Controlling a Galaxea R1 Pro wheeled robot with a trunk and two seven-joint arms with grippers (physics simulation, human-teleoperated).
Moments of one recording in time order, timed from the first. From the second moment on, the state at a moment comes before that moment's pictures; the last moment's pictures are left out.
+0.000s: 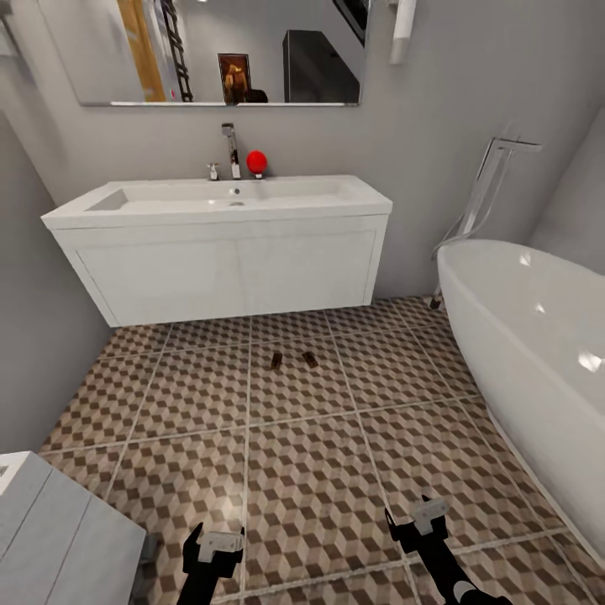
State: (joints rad) left arm -0.52 -0.09 -0.25 0.07 0.05 -0.76 0.17; right arm -0.56 -0.07 0.23 -0.02 0.08 -0.69 -0.06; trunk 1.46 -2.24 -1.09
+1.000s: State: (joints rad) left arm -0.52 -0.07 -0.25 0.07 0.05 -0.76 0.18; right arm -0.55 -0.07 0.23 -0.02 0.07 -0.69 -0.06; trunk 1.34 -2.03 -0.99
